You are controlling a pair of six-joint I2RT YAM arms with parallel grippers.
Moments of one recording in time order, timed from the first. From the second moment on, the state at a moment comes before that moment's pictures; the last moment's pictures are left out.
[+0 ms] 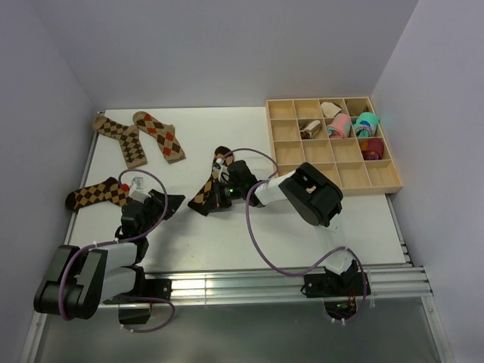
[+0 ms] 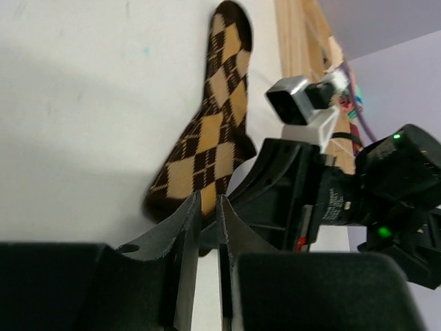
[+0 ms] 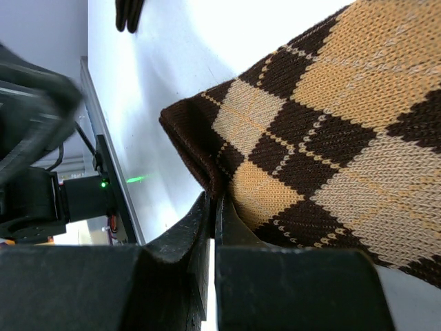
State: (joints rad) left arm -0.16 1.19 0.05 0.93 0.27 -0.92; right arm 0.74 2.13 1.09 0.44 -0.66 0.76
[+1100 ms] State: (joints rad) left arm -0.26 1.32 0.12 0.74 0.23 -0.98; right arm 0.73 2.13 1.09 0.44 -0.66 0.76
